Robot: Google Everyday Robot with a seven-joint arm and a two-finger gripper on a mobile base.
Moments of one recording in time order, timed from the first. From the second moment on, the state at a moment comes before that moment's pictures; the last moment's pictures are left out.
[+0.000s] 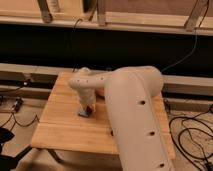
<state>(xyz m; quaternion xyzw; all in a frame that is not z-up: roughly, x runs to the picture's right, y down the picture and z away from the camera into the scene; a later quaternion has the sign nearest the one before) -0.085 0.135 0.887 -0.24 0.29 0.64 0.67</state>
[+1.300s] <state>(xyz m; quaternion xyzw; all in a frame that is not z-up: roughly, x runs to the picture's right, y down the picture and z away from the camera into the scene) -0.038 0.160 0.867 -0.23 0.31 0.70 0.60</state>
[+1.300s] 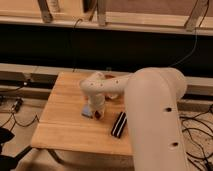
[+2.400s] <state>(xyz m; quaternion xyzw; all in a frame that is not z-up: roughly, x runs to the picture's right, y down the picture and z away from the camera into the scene) -0.023 0.169 0.903 -0.22 0.33 0.72 0.56</state>
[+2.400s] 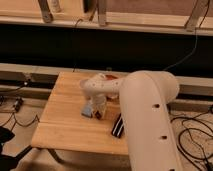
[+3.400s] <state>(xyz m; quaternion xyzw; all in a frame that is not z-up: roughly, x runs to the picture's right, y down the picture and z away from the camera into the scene) 0.107 0.173 0.917 -0.16 0.41 0.78 0.45</state>
